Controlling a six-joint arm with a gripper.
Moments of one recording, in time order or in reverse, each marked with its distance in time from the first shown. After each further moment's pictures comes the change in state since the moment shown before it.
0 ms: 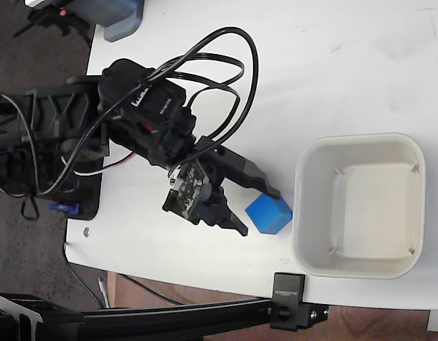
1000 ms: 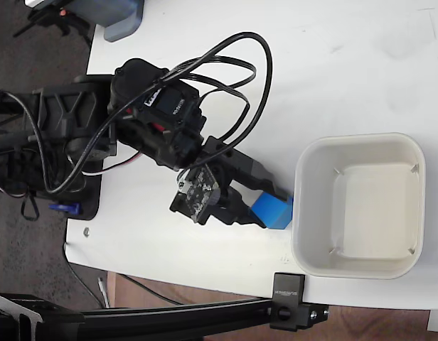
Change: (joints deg) arm 0.1 -3.1 -3.5 2.4 -0.2 3.1
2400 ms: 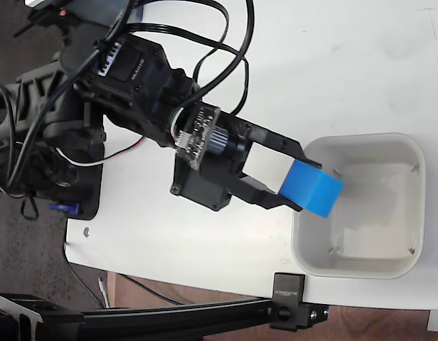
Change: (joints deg) arm 2.5 -6.7 -28.5 5.3 -4.8 -23.6
